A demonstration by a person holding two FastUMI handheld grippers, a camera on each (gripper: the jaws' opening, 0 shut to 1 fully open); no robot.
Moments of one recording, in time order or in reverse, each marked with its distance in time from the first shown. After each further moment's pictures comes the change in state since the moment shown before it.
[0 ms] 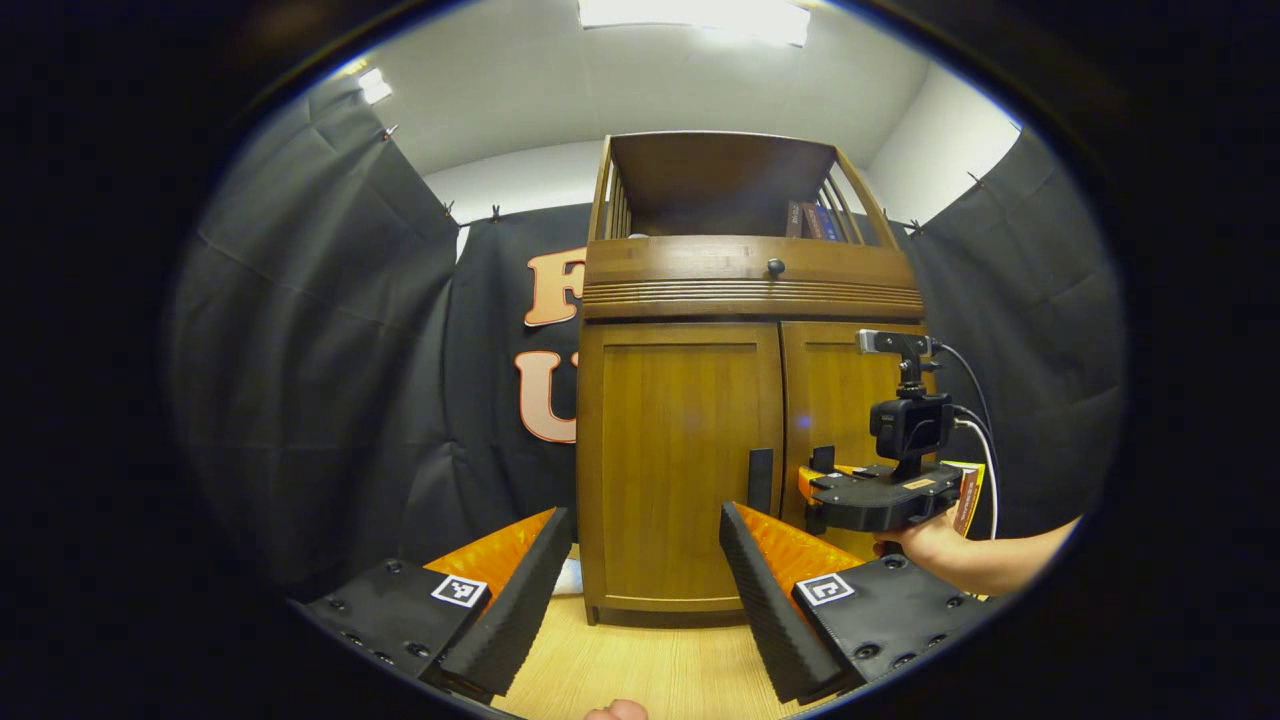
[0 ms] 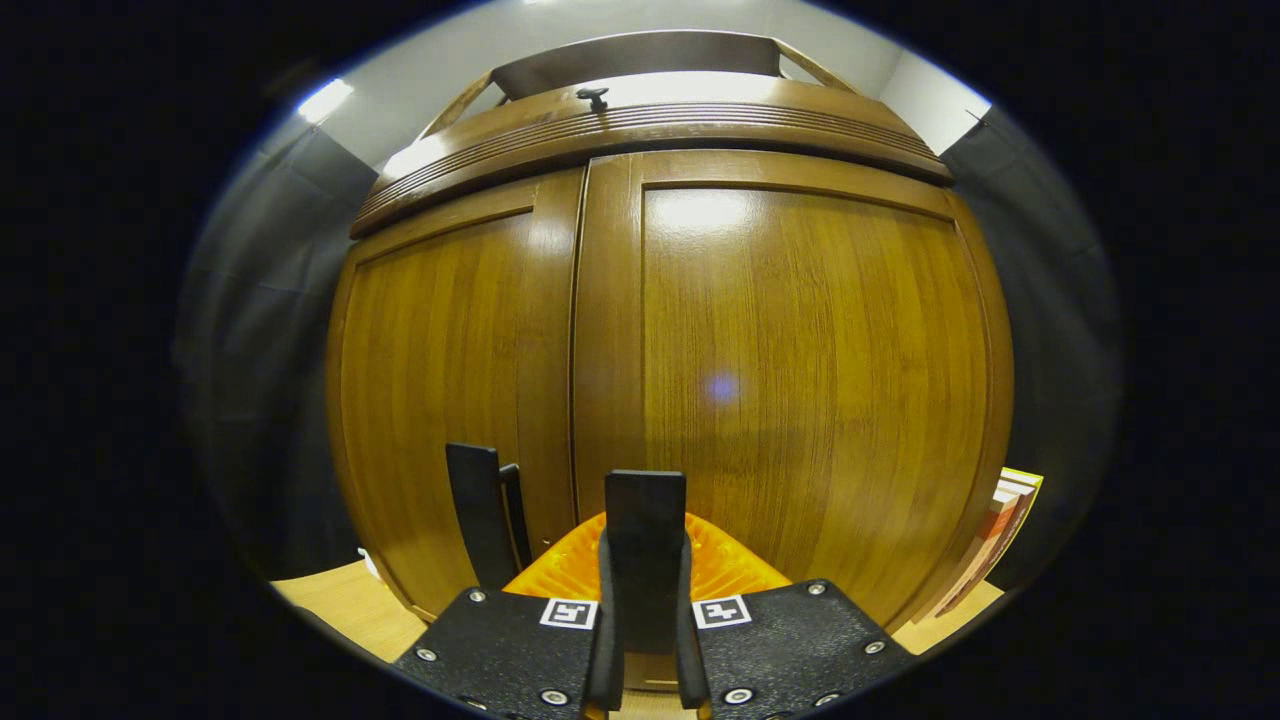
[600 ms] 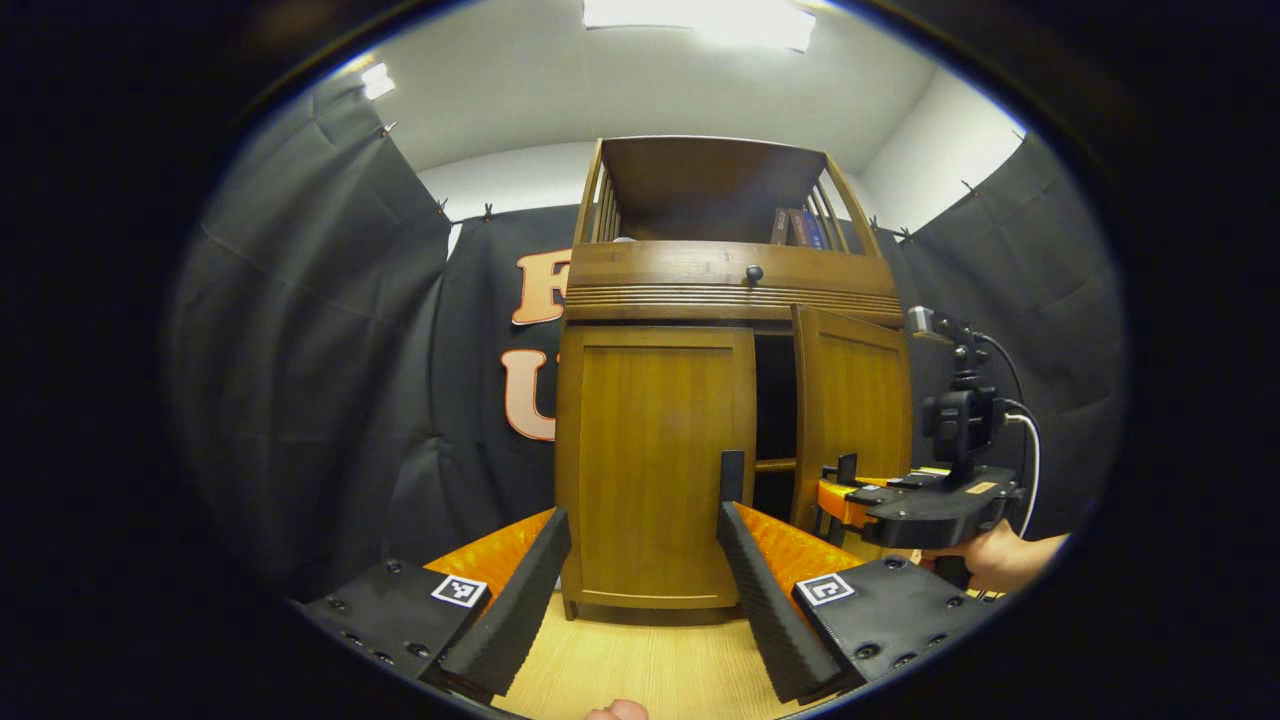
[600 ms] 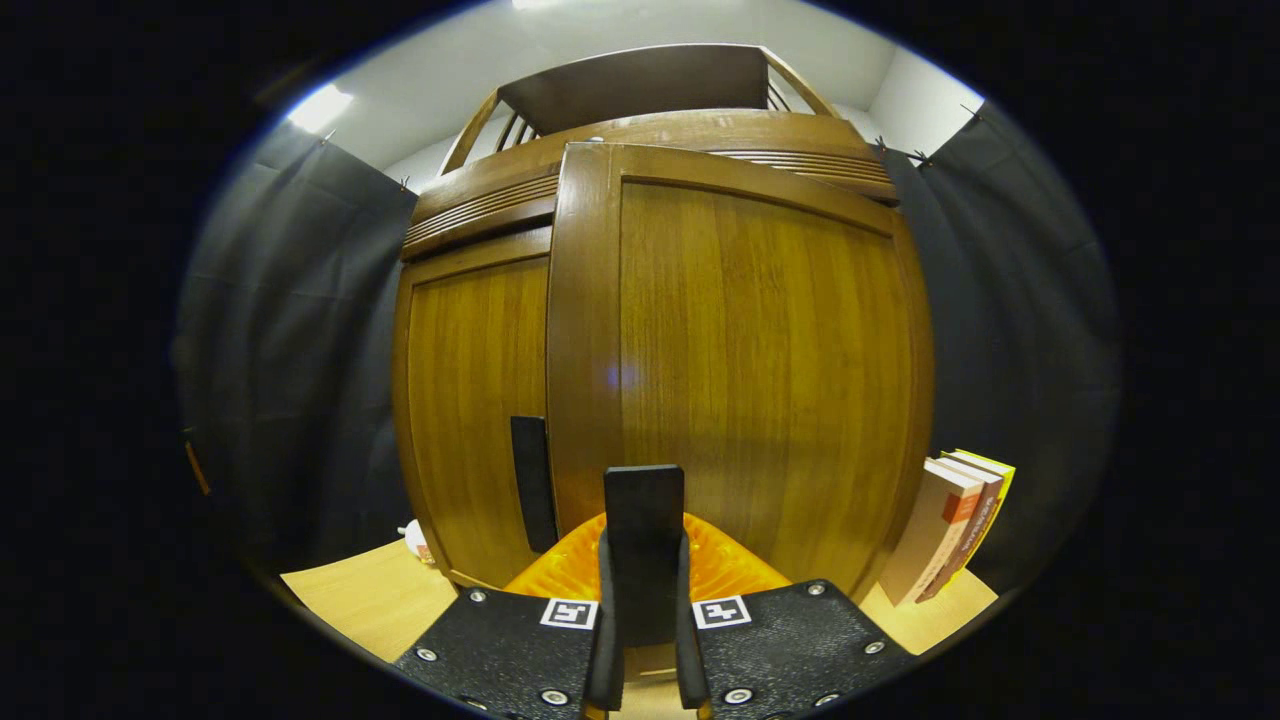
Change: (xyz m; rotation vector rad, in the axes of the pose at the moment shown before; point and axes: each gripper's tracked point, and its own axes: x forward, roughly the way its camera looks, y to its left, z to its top) left arm -0.010 -0.024 0.002 -0.023 -0.006 -0.038; right arm -0.098 -0.017 0.003 0.020 0.012 0.052
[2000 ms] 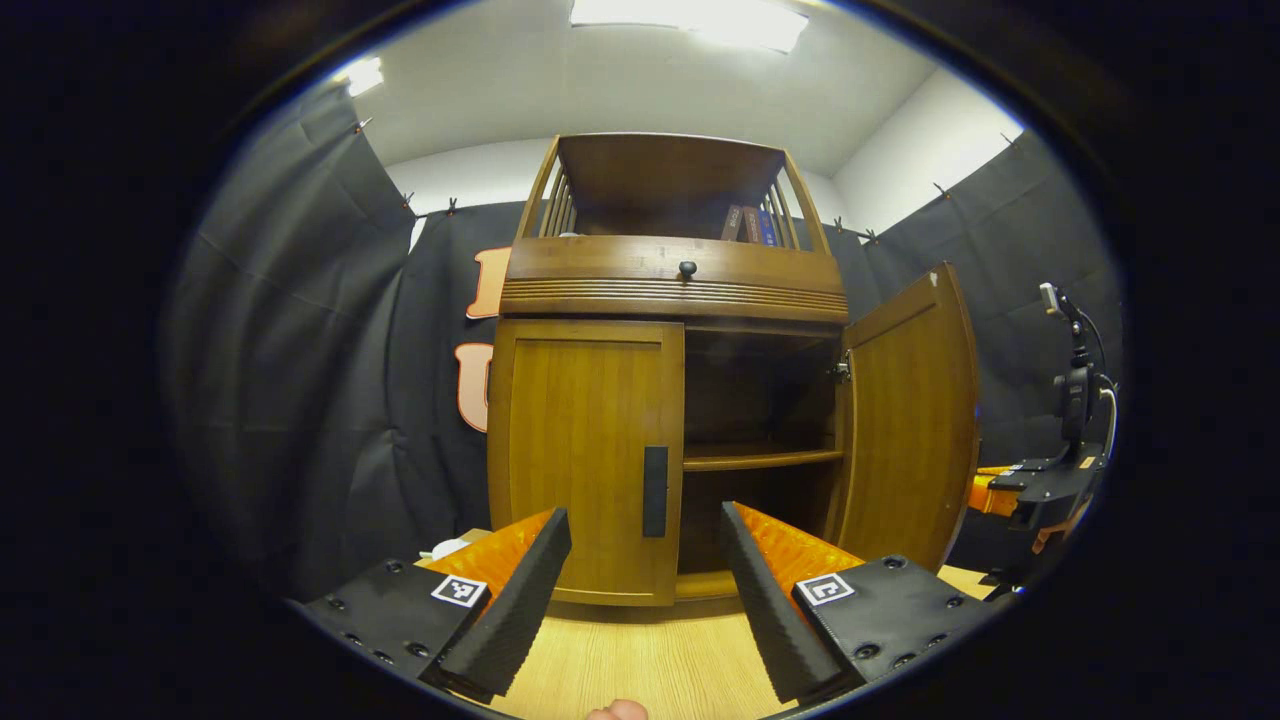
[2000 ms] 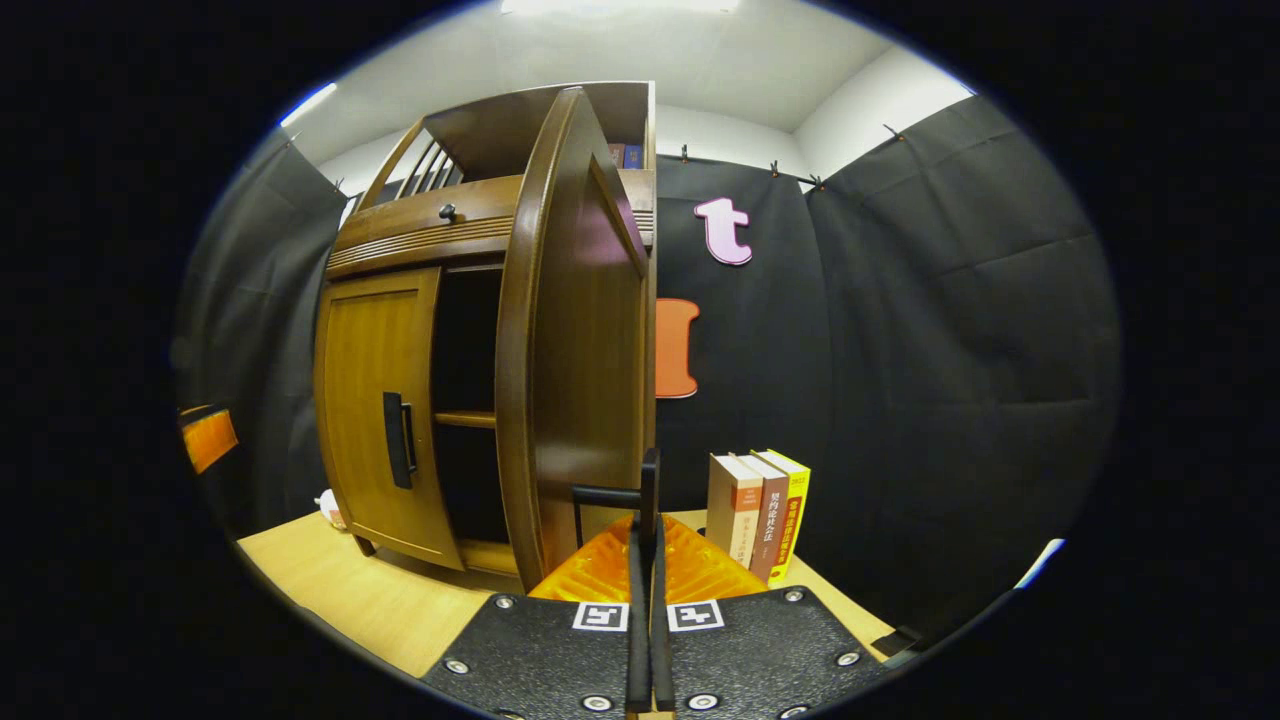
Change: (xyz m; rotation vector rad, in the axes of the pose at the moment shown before) left arm -0.003 -0.066 -0.006 -0.008 0.009 -0.092; right arm -0.159 -0.185 0.011 -0.066 -0.031 -0.295
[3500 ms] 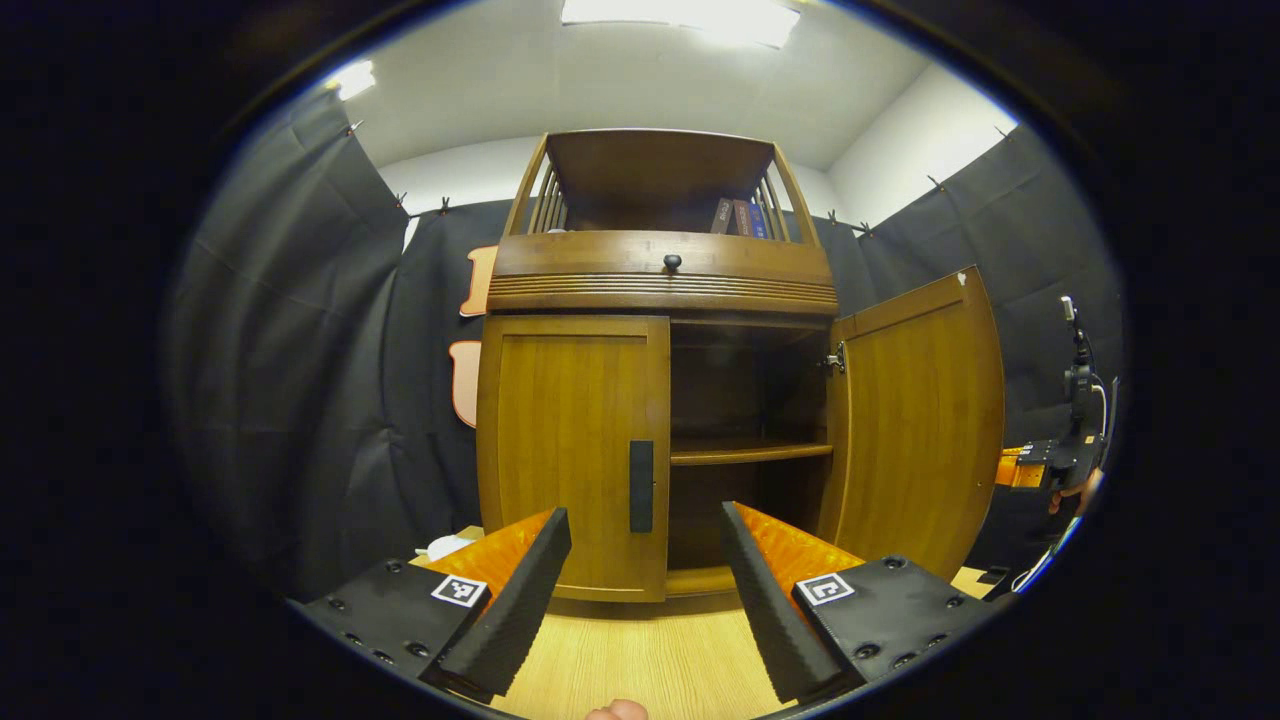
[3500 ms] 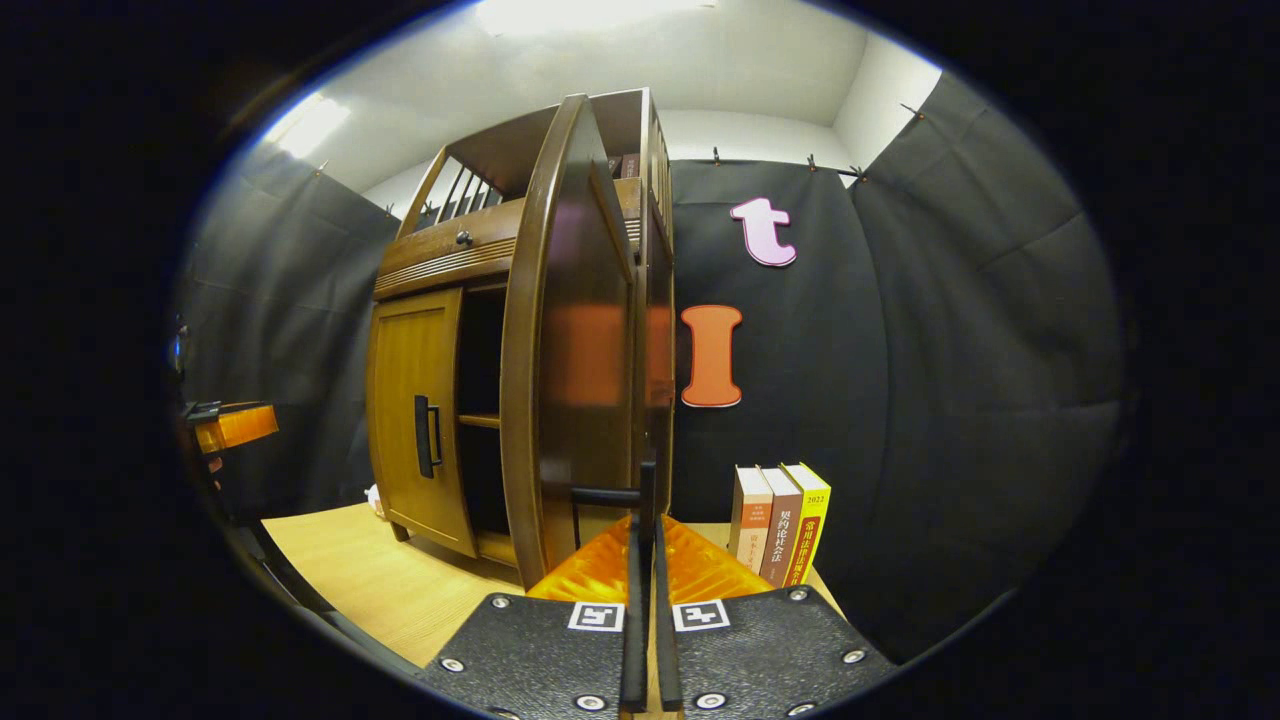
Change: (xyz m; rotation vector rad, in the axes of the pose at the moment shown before) left arm -0.004 -0.019 -0.002 0.007 0.016 -0.006; right arm 0.012 -0.063 -0.002 0.047 -0.026 0.240
